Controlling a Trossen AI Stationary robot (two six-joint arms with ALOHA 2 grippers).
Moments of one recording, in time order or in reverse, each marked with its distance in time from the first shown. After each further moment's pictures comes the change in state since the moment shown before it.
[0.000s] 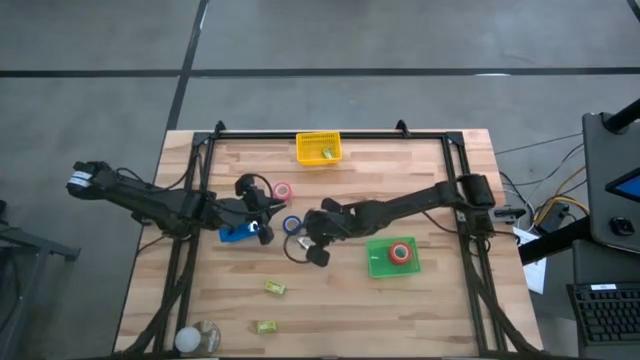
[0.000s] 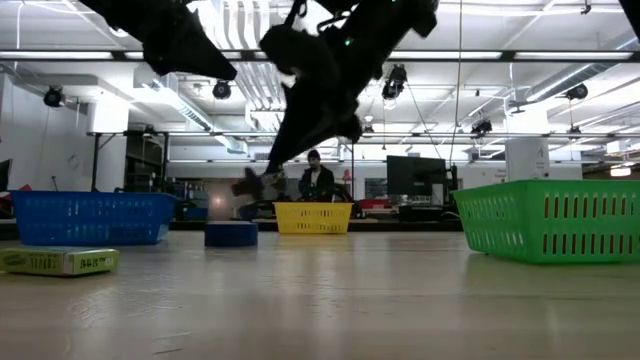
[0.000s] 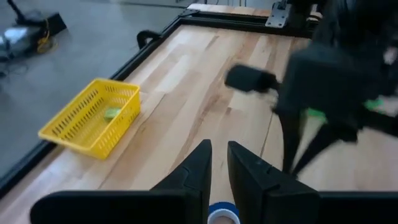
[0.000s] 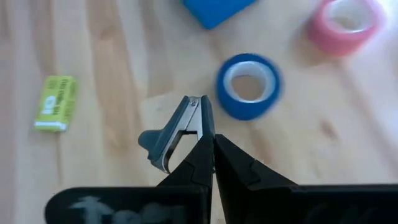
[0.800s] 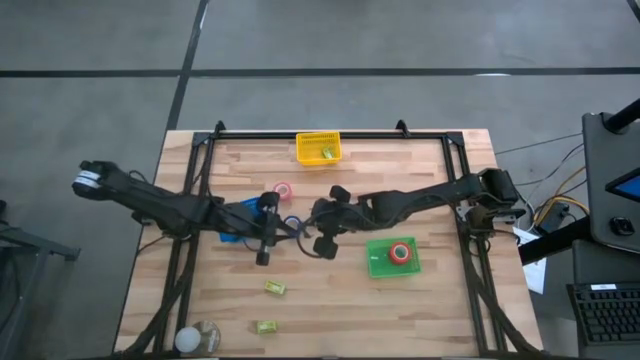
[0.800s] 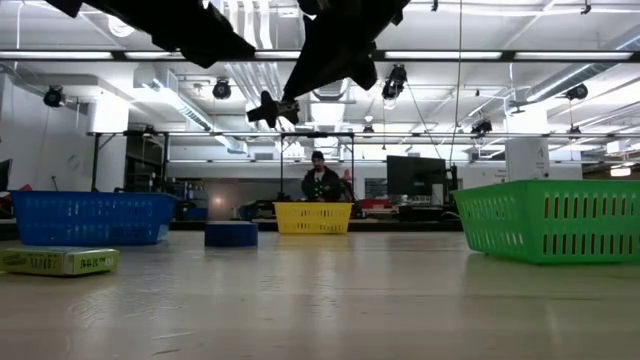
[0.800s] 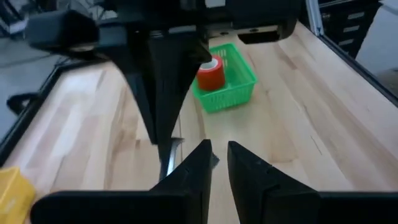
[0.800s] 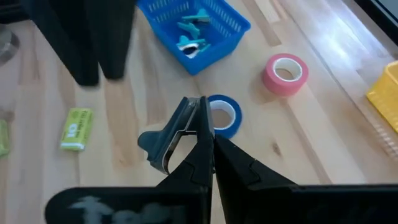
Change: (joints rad) left arm -0.013 0.101 -0.026 0.238 0.403 0.353; right arm 0.013 -0.168 0.002 -0.073 0.087 -0.039
